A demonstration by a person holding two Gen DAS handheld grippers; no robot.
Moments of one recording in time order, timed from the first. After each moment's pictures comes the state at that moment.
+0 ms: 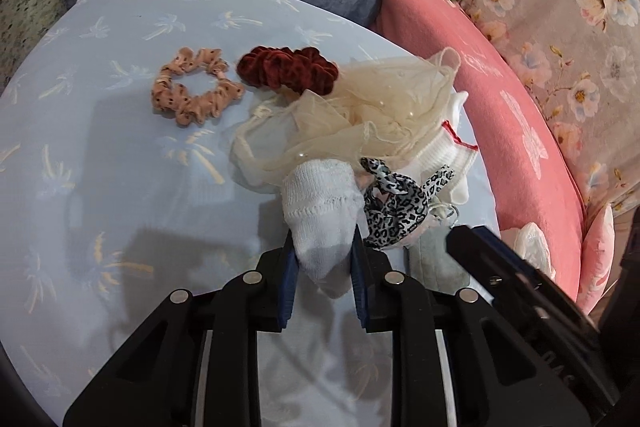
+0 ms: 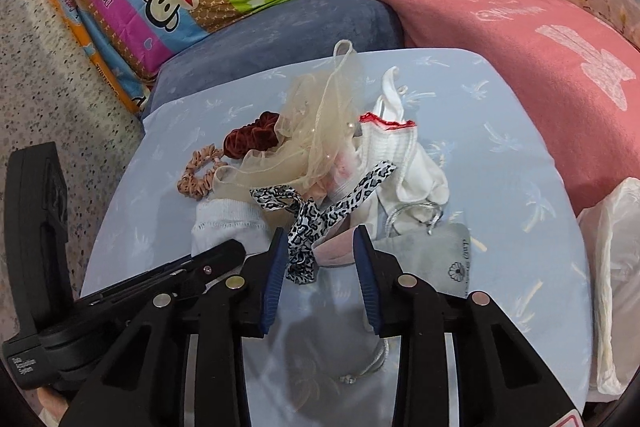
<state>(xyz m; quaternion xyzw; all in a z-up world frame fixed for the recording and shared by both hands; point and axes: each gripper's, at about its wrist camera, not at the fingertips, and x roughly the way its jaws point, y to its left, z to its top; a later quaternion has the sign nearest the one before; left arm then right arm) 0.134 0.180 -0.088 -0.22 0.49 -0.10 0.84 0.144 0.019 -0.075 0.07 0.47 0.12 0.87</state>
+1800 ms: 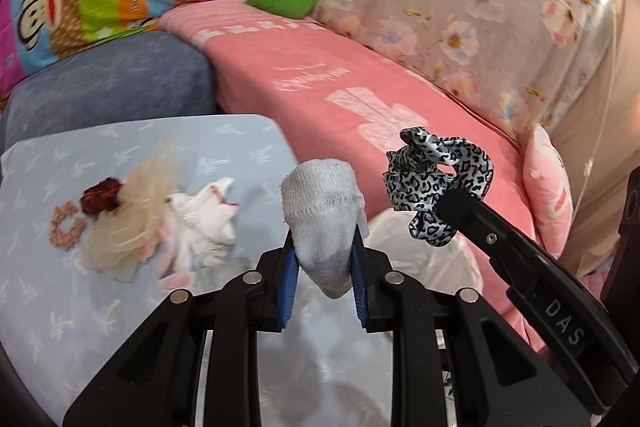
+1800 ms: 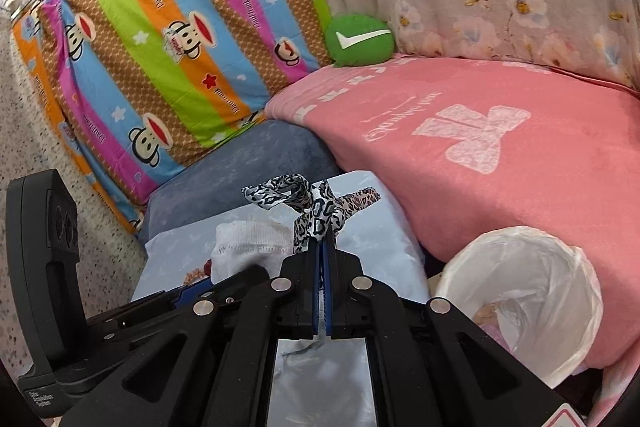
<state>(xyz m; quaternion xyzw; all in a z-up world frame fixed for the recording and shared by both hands) 0.100 -0.006 0.042 -0.08 0.39 -0.26 0.88 0.051 -0.170 0.075 0.16 0.30 0.02 0.94</state>
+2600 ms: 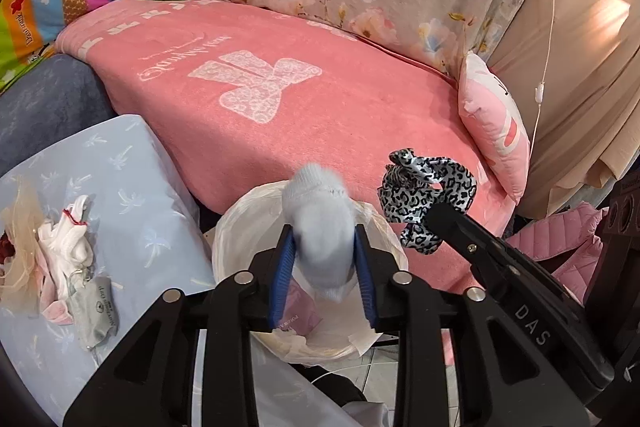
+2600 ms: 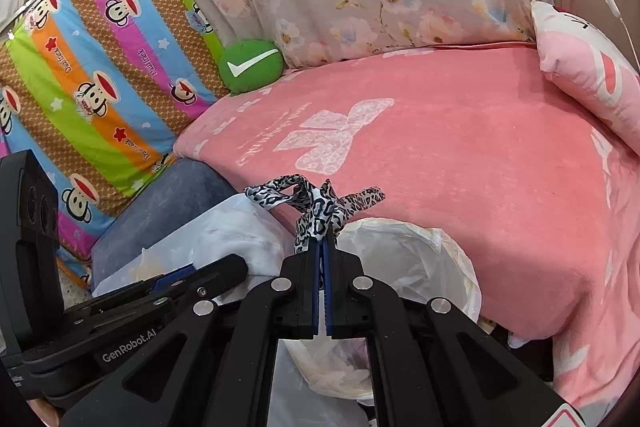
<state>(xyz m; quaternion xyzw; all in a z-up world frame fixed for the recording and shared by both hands) 0.079 -0.150 0.037 -0.01 0.41 -0.37 0.83 -0.011 -0.320 0.043 0.22 0.29 -0.11 0.93</state>
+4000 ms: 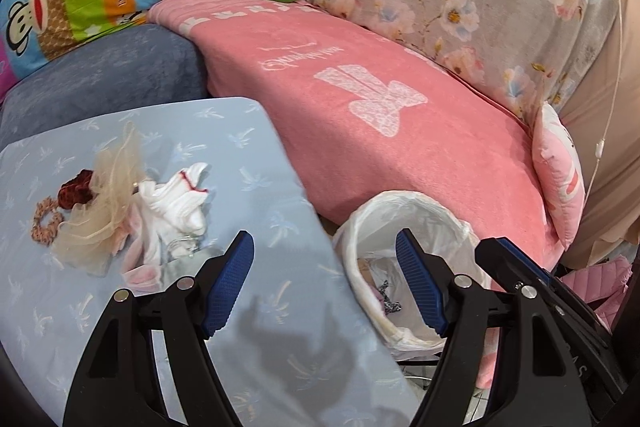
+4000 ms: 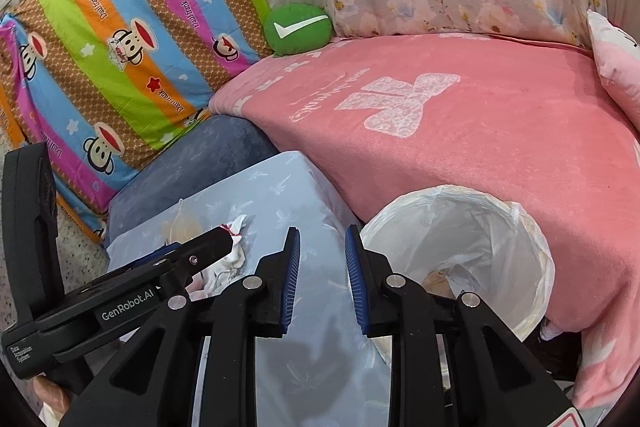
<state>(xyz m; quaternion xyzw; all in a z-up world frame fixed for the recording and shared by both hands) 0.103 -0.036 0.019 -0.06 0.41 -0.24 0.88 0.022 -0.216 0.029 0.18 0.33 -0.04 0.93</state>
